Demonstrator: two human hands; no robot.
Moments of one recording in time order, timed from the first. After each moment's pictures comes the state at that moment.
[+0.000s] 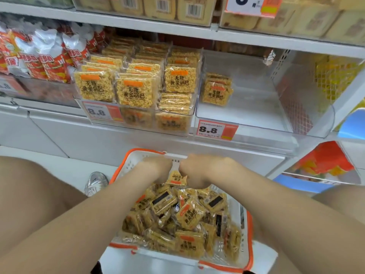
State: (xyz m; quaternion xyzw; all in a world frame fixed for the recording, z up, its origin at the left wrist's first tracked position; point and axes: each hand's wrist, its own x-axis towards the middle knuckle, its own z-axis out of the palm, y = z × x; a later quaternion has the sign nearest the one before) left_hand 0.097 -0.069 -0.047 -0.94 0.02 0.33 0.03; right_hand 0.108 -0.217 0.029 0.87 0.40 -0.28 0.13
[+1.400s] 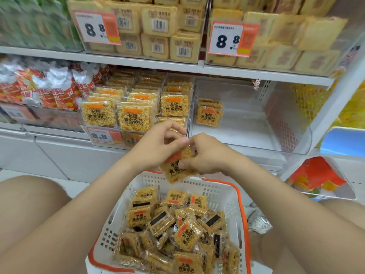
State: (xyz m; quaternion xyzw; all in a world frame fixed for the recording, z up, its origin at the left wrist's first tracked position) left_hand 0.081 -0.070 0.089 -0.85 0.06 -0.04 -0.52; right_hand 0.120 -0.243 0.113 0.91 0.23 -0.21 -0.27
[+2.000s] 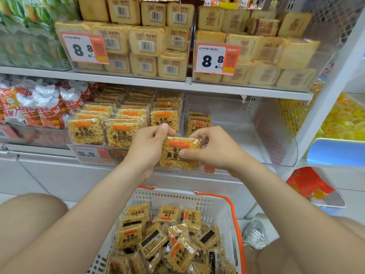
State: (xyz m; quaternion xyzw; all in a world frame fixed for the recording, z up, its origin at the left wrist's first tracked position) left_hand 0.110 -0.090 0.106 -0.75 -0.13 -0.12 -0.64; right_hand 0.145 -0.276 0.137 0.88 0.18 -0.10 -0.43
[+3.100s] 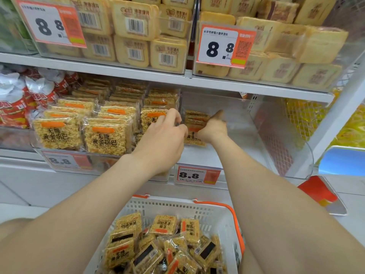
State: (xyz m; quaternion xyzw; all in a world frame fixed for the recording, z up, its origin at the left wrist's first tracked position) left_hand 0.177 -0.095 0.095 -0.97 0.13 -0.17 -0.10; right_hand 0.321 -0.242 0.064 0.96 -0.07 -0.04 -0.27
